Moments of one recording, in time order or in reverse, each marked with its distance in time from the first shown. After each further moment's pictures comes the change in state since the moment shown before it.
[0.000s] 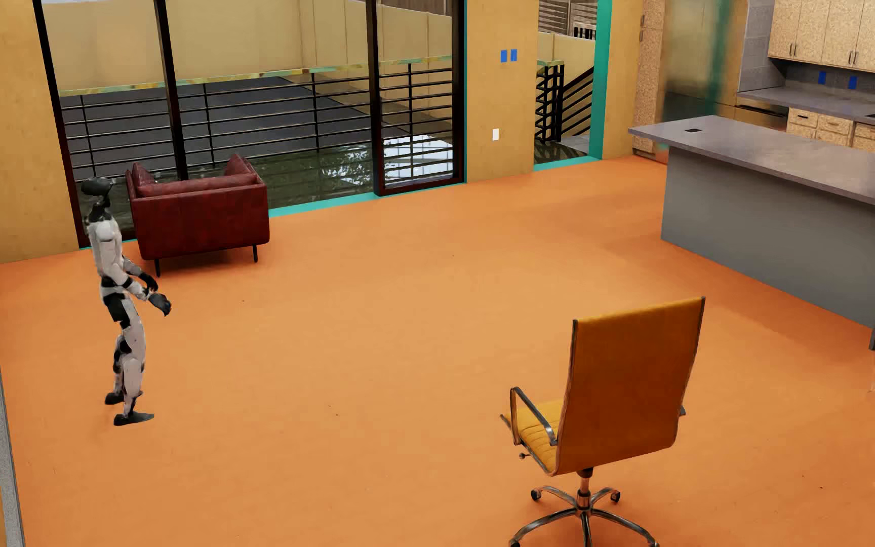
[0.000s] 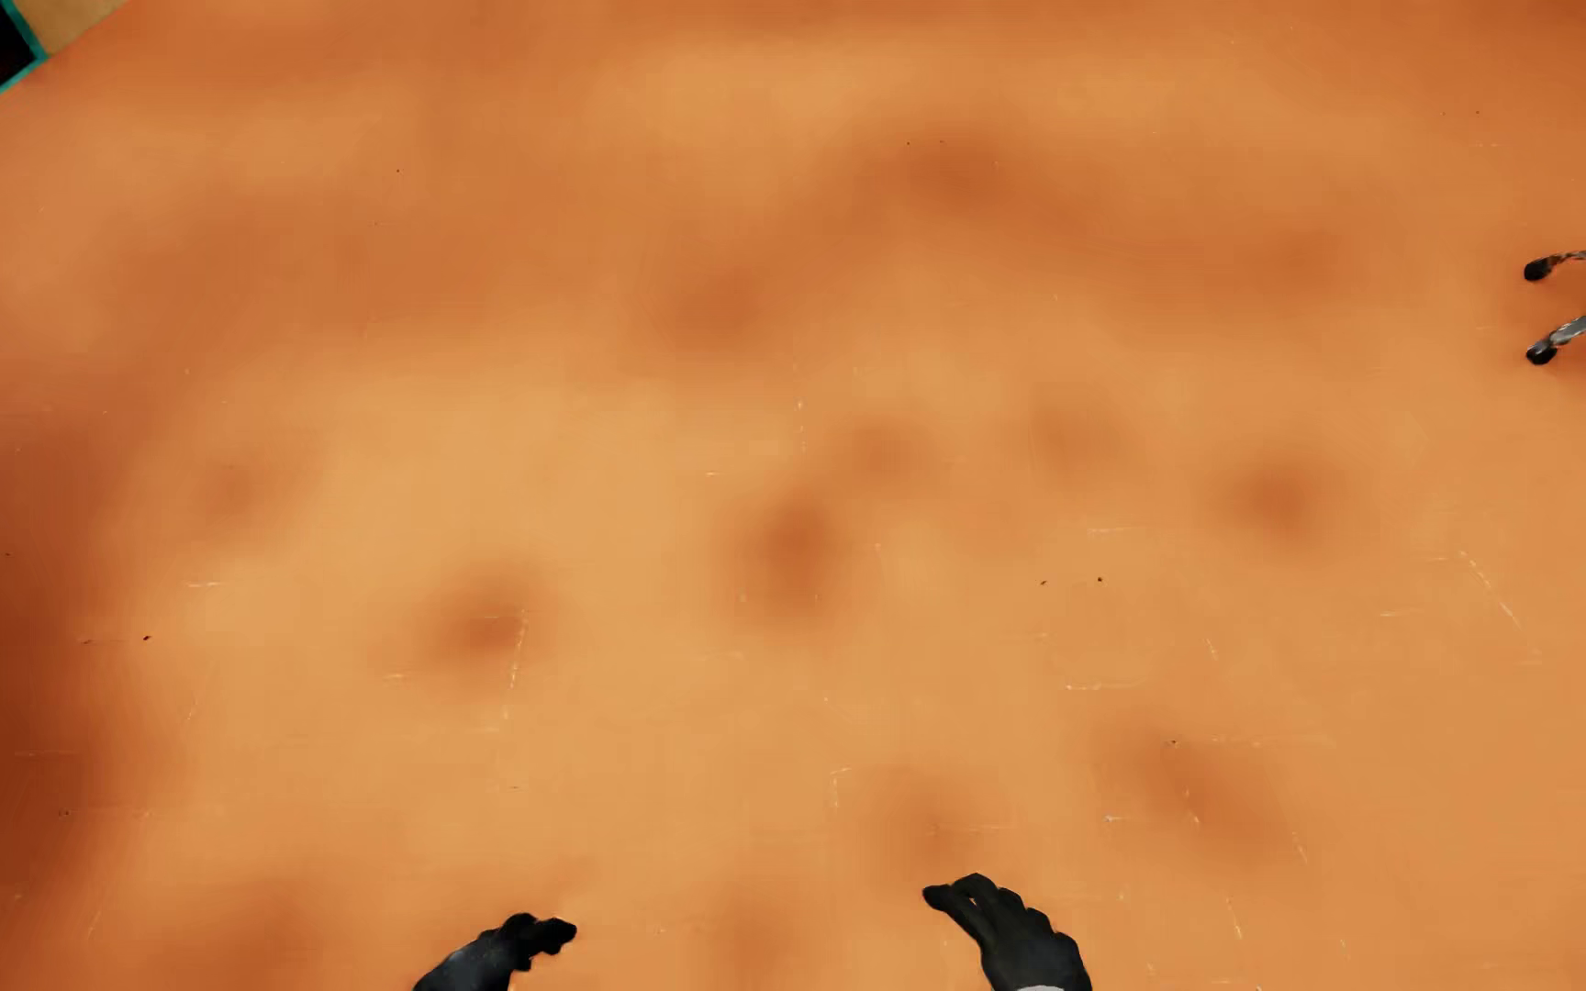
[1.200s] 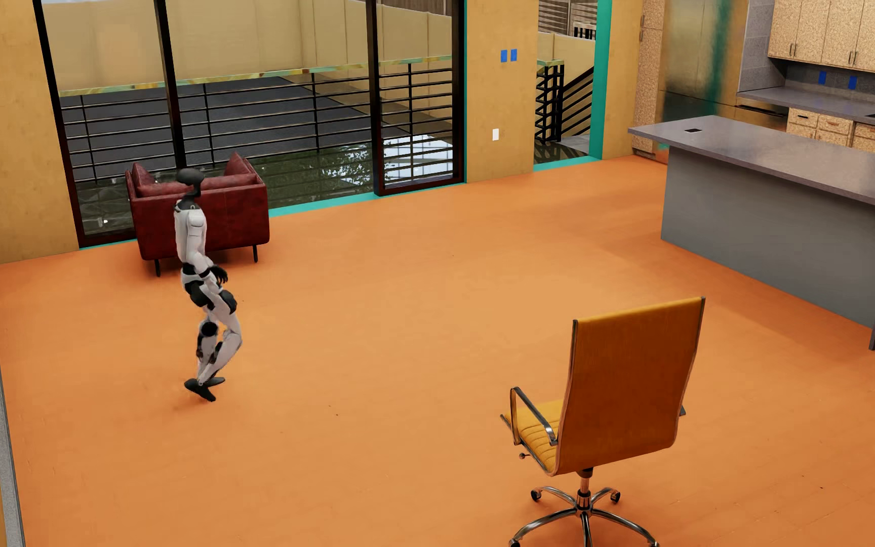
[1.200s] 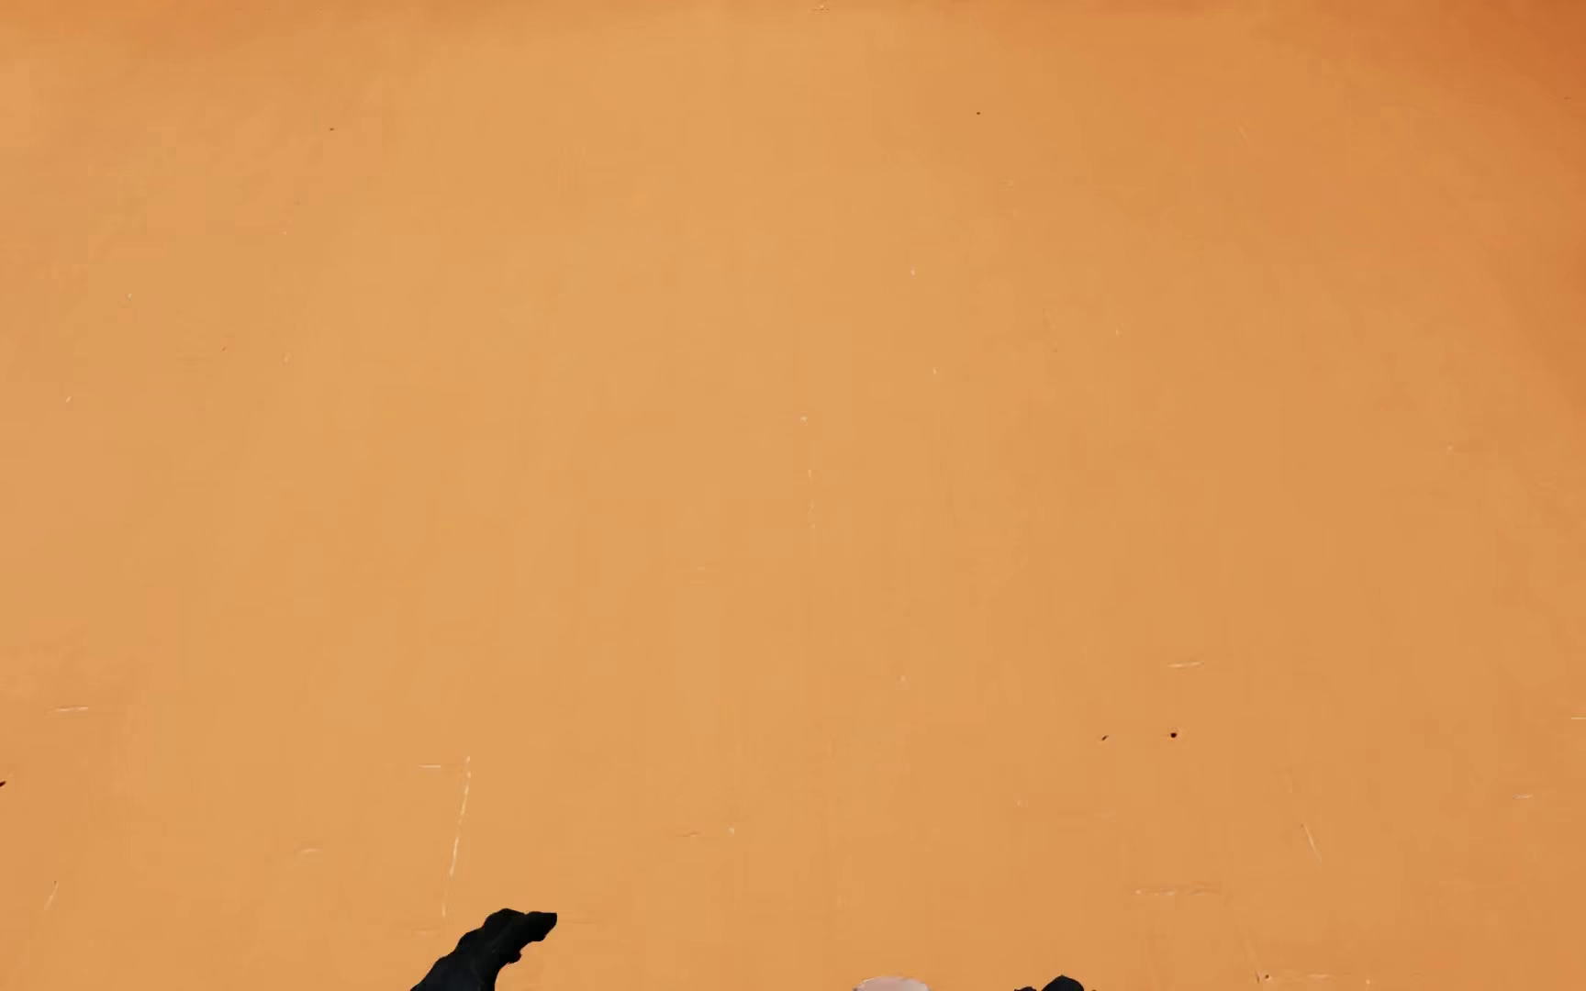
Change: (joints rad) body -0.061 -0.369 0.049 -0.267 -0.059 -0.125 -0.006 0.165 0.129 0.059 0.884 0.054 0.110 -0.058 0.232 -0.039 -0.200 0.157 0.148 0.089 0.211 -0.032 -0.053 -0.067 0.176 -0.061 0.114 0.111 0.008
